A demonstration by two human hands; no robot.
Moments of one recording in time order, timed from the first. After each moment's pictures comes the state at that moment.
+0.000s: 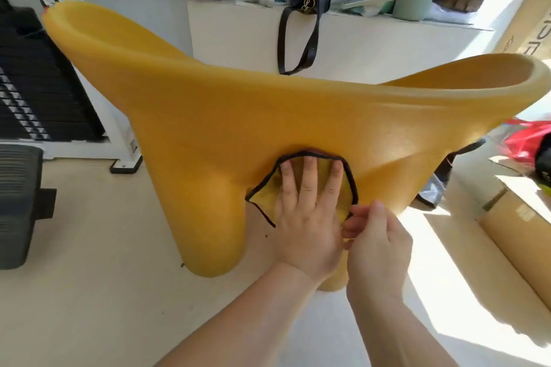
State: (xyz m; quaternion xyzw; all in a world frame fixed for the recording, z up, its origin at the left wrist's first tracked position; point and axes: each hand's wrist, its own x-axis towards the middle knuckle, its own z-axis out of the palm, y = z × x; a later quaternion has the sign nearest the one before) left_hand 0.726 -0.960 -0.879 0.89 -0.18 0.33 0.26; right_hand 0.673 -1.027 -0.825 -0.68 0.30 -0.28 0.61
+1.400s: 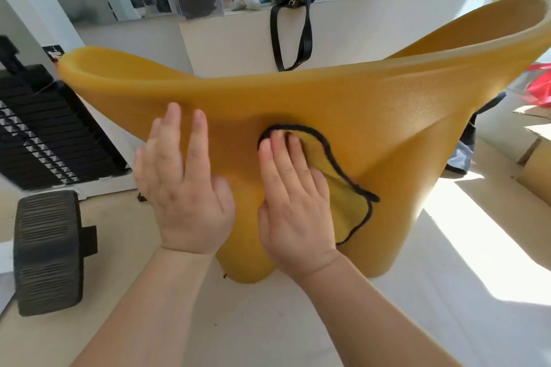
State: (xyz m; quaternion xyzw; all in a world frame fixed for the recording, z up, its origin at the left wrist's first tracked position) left_hand 0.757 -0.772 -0.804 0.82 -0.18 0.53 0.14; right_hand 0.720 -0.919 -0.841 -0.87 -0.09 -0.45 0.18
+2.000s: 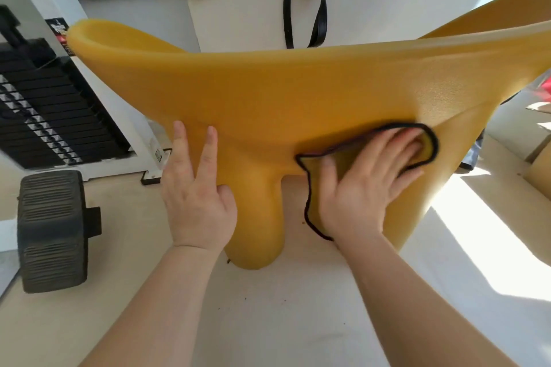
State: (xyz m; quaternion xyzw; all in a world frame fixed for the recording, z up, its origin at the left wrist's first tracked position) left_hand 0.763 -0.747 -0.853 0.90 -0.12 0.37 0.21; right_hand 0.741 -0.962 -0.866 -0.87 0.20 -0.39 0.23
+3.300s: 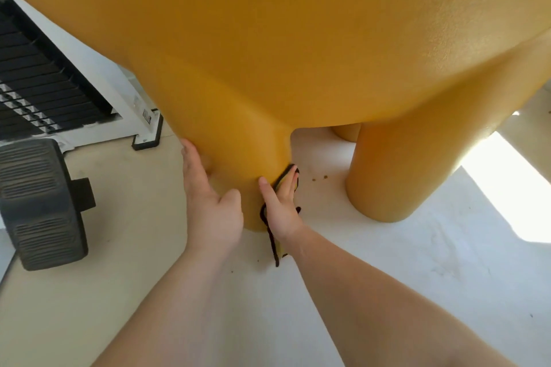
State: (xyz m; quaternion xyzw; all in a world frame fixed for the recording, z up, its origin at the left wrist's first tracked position) left_hand 0.754 -0.739 -0.917 0.82 0.03 0.06 0.57; right_hand 0.770 -0.850 -1.003 -0.69 0.17 0.09 0.69
